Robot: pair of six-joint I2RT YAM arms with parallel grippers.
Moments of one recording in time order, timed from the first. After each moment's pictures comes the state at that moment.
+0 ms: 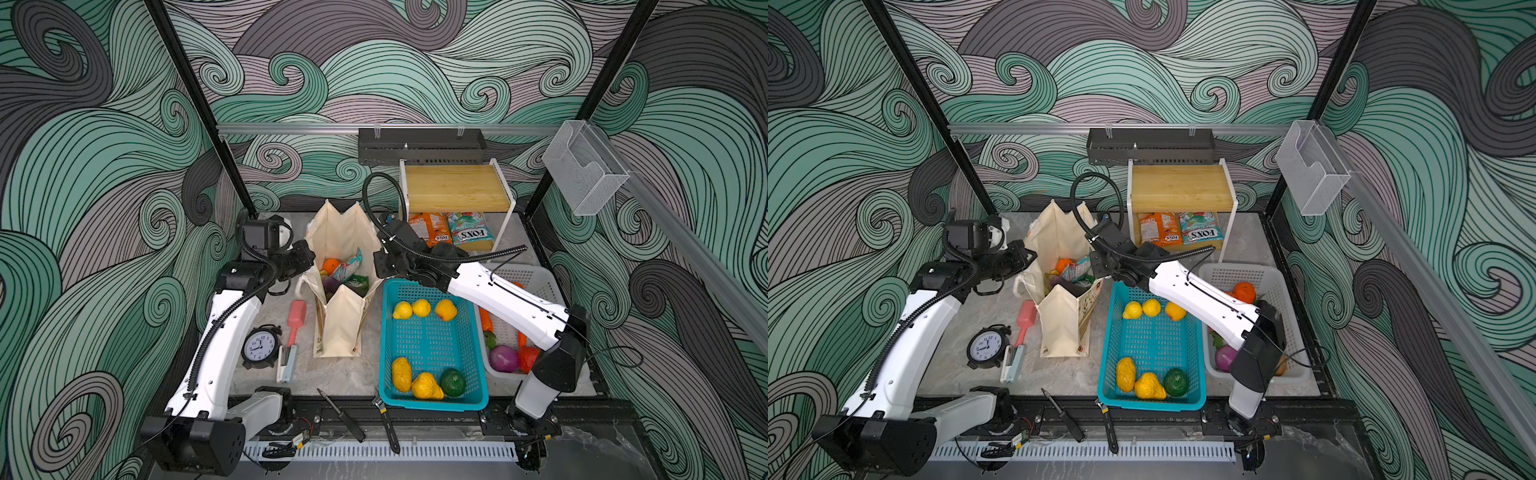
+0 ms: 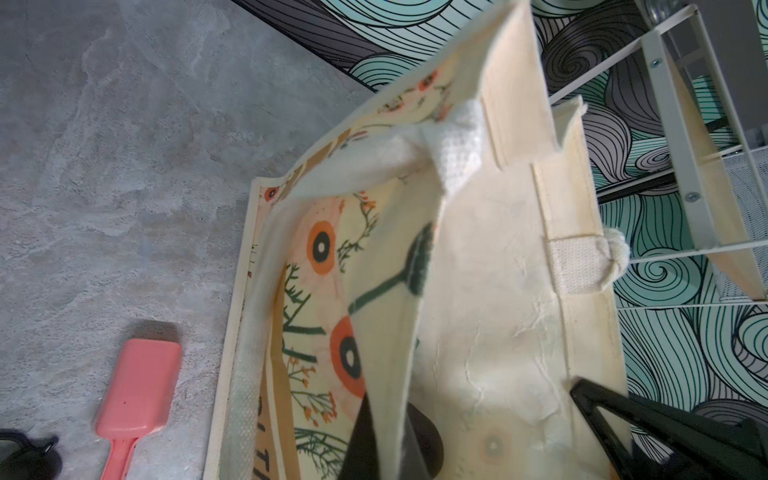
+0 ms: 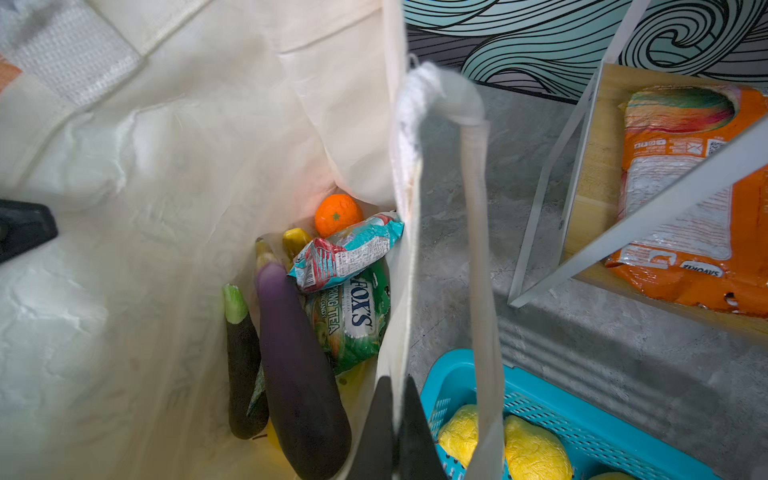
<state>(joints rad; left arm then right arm) -0.07 1.14 1.27 -0.83 0.27 -0.53 0.92 1.73 1.75 -0.76 0.27 0.41</state>
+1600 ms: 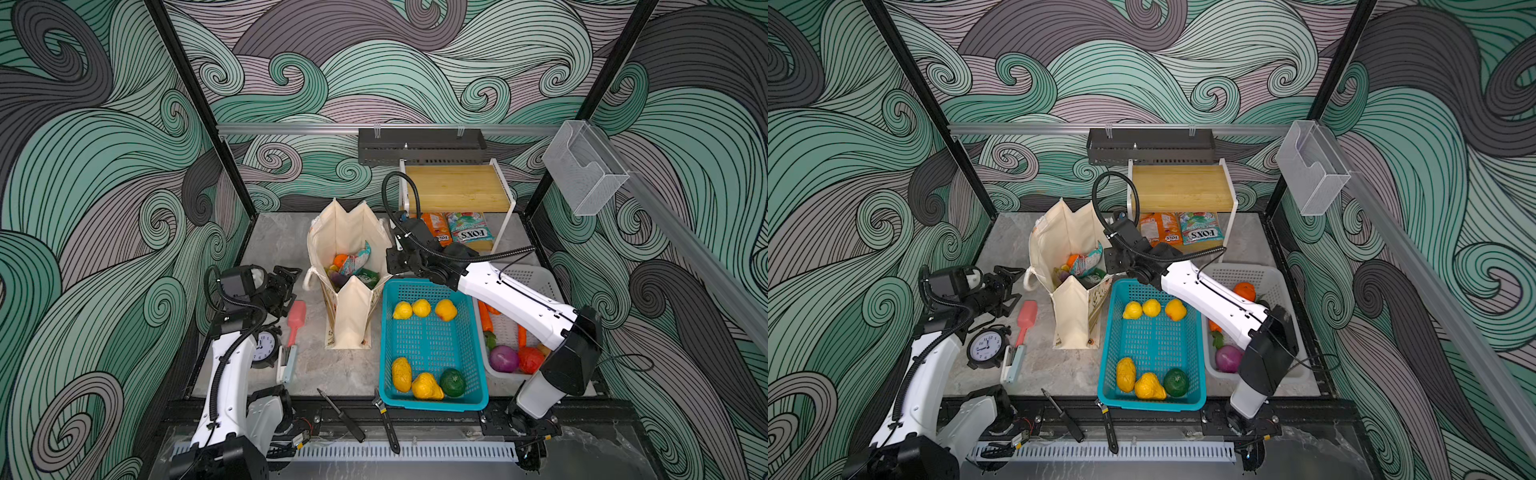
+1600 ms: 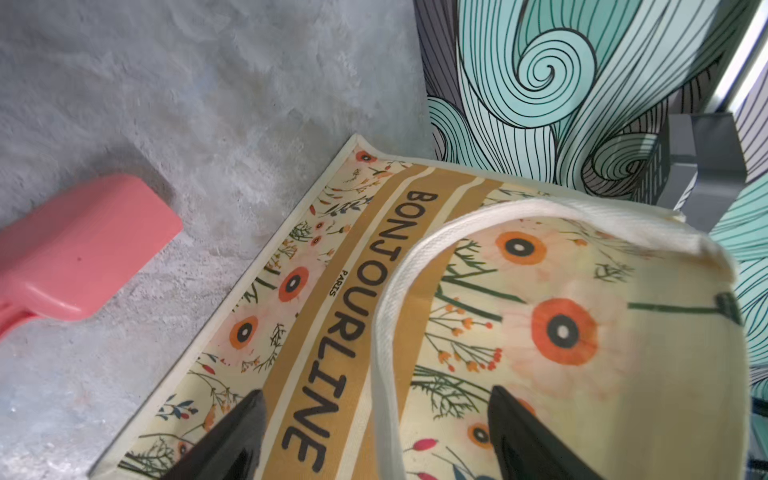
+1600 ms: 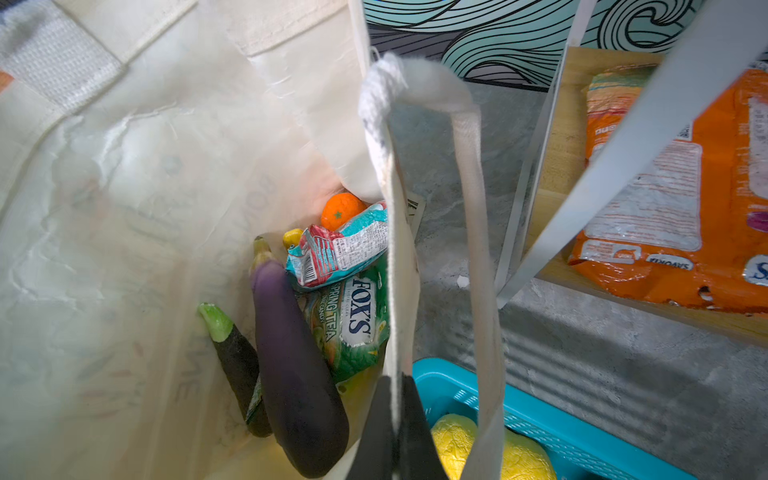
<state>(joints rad) 0.27 0.91 0.71 -0.46 0.59 -1.12 0.84 1.67 1.60 -0.65 0.19 0.40</state>
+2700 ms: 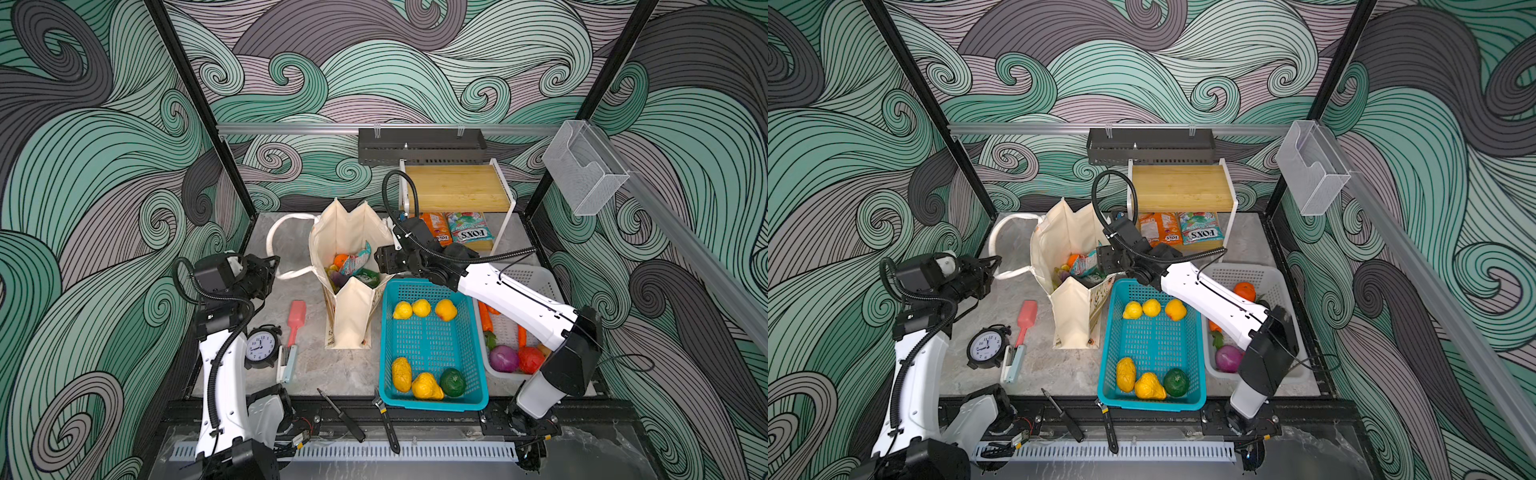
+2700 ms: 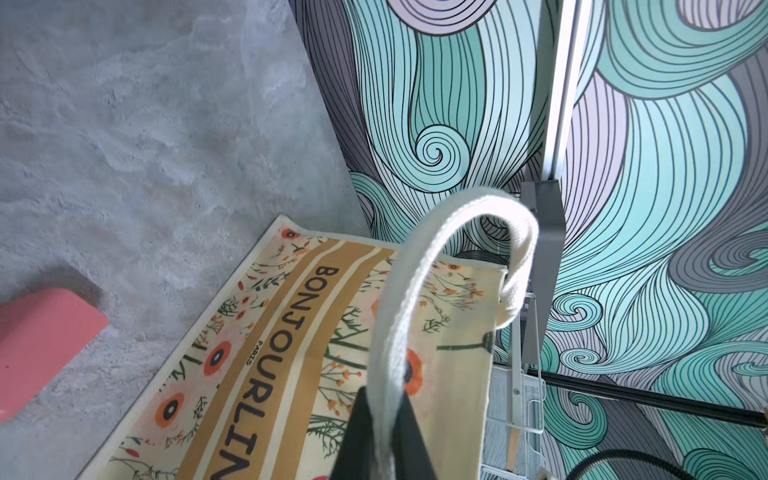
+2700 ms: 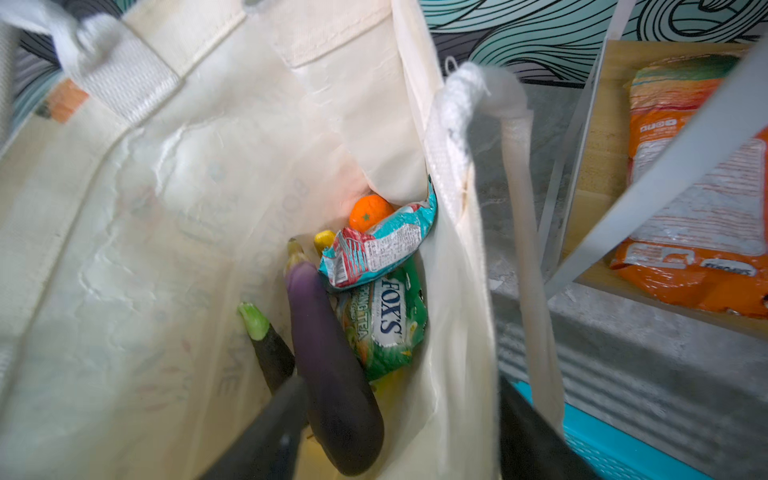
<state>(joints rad) 0.38 0.91 0.88 -0.43 0.60 -1.07 0.84 1.66 1.60 -0.62 0.16 0.44</state>
